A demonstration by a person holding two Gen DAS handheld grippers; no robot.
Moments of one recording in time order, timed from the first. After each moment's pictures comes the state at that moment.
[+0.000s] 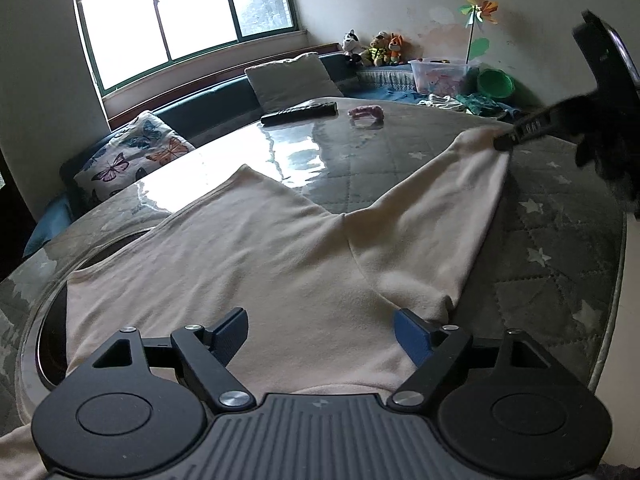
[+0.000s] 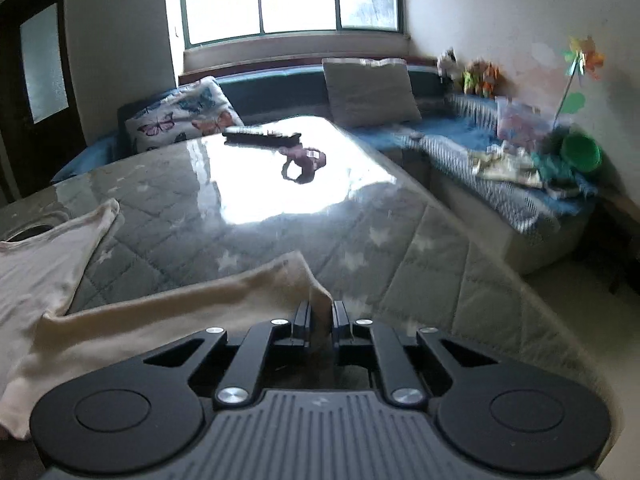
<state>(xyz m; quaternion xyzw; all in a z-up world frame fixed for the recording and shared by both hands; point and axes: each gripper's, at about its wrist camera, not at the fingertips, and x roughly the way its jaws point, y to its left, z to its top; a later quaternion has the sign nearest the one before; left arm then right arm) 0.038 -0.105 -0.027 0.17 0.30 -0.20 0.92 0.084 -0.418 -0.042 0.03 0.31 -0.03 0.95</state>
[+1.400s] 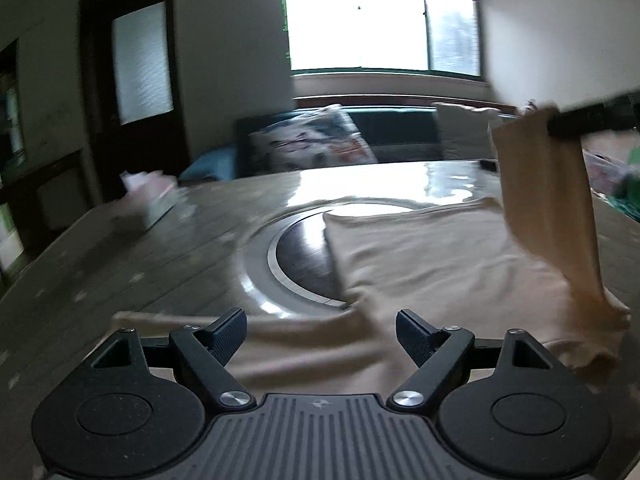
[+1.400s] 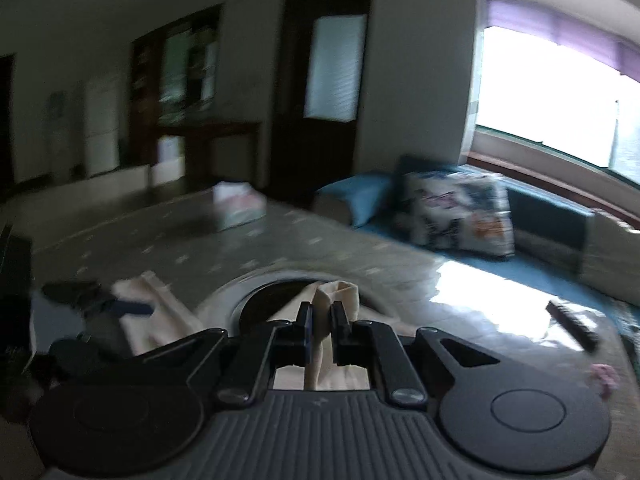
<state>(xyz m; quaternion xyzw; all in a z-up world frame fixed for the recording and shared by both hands) -0.012 0.089 0.002 0.02 0.26 0.04 0.96 0.043 -0.136 0.079 -0.14 0.21 0.36 0.90</state>
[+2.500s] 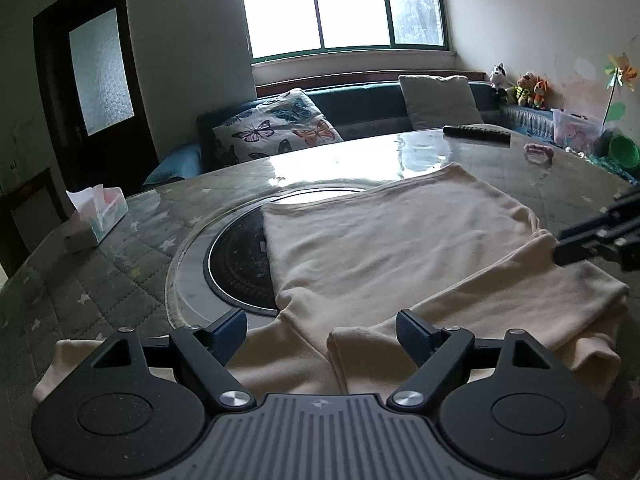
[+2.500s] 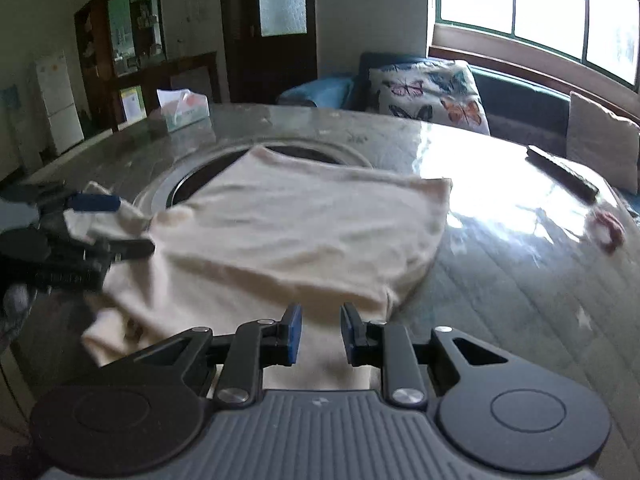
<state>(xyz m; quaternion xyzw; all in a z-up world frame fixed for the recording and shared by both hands) 0.029 0.035 -0.015 0.08 0.29 0.00 0.96 0.064 -0.219 -0.014 -0.10 0.34 0.30 0.89</state>
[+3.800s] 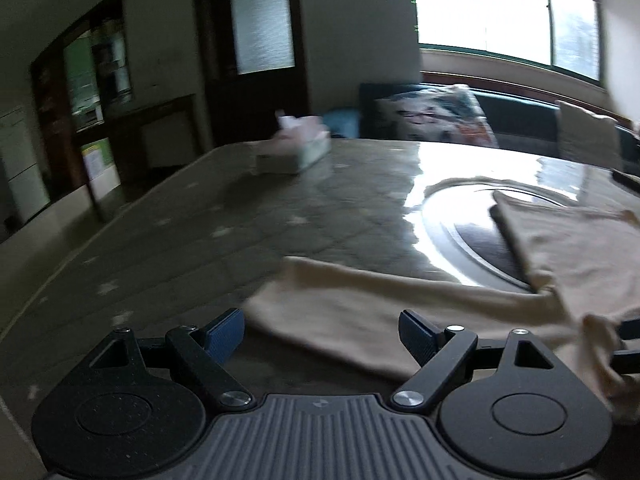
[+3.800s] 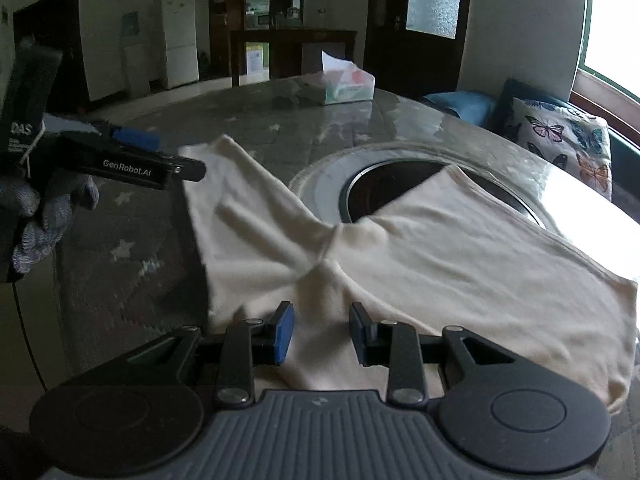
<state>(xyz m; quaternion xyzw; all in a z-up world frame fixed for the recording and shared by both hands) -0.018 0.186 -0.006 -0.03 0.30 0.22 0.93 0.035 -0.078 -0.028 -0.19 0.31 0.46 0.81</state>
